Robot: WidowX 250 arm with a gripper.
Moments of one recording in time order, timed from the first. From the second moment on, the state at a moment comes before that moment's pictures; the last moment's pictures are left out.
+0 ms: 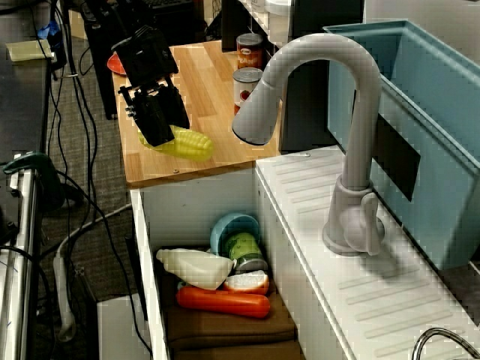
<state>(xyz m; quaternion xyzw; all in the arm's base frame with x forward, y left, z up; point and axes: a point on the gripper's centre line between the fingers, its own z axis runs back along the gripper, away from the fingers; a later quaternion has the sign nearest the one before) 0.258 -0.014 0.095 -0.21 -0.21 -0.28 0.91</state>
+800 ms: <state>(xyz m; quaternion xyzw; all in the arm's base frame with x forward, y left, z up) 0.241 -0.037 0.107 -0.23 -0.19 -0.33 0.90</state>
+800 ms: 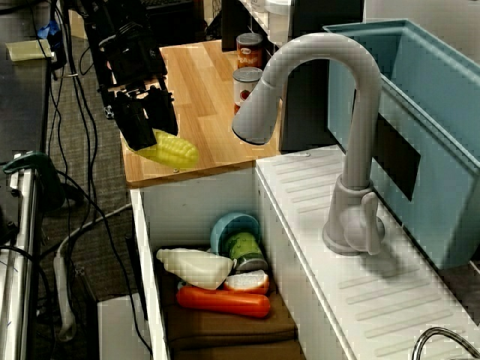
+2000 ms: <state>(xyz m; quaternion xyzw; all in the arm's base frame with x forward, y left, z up) 0.235 -0.080 0.103 -0.16 -0.23 -0.35 0.89</state>
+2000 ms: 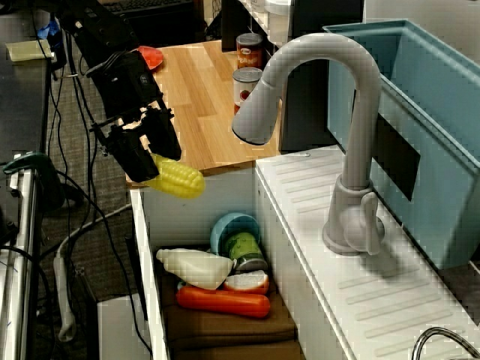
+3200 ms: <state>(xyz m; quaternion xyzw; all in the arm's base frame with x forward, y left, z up) 0.224 -0.097 0.111 -0.18 -0.21 -0.39 0.88</state>
